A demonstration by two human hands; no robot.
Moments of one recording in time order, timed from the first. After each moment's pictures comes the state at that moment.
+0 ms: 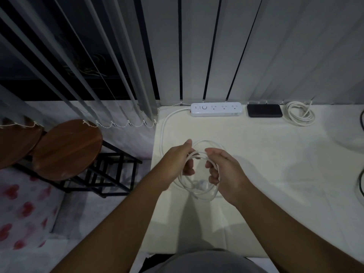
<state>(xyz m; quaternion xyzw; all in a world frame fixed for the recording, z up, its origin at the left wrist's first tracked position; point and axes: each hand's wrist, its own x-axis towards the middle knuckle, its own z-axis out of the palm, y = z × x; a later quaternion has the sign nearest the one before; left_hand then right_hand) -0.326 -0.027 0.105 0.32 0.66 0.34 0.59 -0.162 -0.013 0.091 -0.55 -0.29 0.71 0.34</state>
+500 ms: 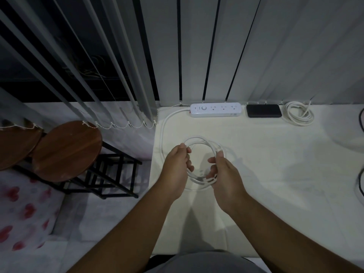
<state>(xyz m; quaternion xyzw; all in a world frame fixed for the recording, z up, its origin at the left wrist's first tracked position) -0.303 -0.034 0.087 0.15 0.61 0.53 0.57 -0.171 -0.033 0.082 -0.62 -0.26 0.64 0.36</state>
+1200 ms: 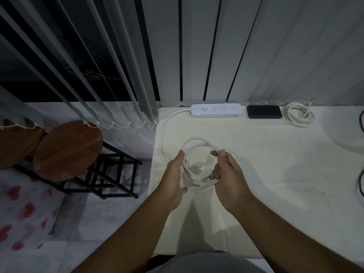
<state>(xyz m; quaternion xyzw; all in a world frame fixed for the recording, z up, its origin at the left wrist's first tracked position) -0.306 -0.058 0.085 0.04 0.62 0.44 0.64 -0.165 -0.032 0.081 -0.53 -0.28 0.66 0.44</state>
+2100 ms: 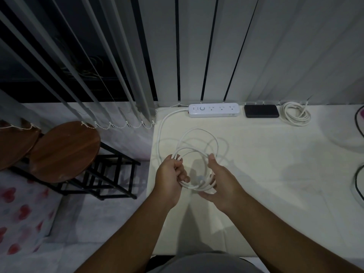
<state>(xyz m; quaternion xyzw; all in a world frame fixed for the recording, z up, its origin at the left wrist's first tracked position) -0.310 -0.055 0.069 0.05 0.55 0.56 0.62 -0.167 -0.035 0.082 -0.60 -0.15 0.74 0.27</state>
